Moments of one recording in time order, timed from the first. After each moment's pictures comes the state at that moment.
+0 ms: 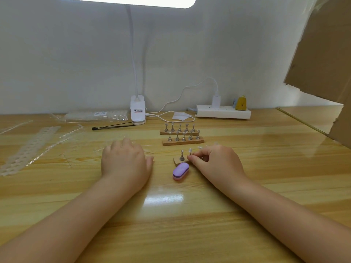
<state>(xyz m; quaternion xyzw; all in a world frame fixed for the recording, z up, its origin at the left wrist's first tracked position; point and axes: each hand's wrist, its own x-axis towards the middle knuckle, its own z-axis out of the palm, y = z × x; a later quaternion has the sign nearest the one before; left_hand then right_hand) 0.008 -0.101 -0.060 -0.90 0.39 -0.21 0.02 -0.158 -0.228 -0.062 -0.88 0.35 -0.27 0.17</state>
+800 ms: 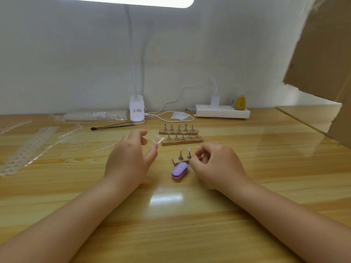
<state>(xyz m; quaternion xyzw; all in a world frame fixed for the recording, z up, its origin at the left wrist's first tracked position) 0.005 -0.102 -0.060 -0.79 0.45 -0.14 -0.39 -0.164 -0.223 -0.062 -0.86 0.34 -0.30 0.22</state>
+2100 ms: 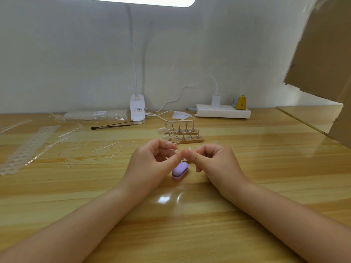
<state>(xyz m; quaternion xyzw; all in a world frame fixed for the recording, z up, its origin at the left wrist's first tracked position) -0.034 -0.104 -0.057 -0.63 0.44 0.15 -0.61 -0.161 -0.214 -0.063 -0.74 0.21 -0.37 0.52</state>
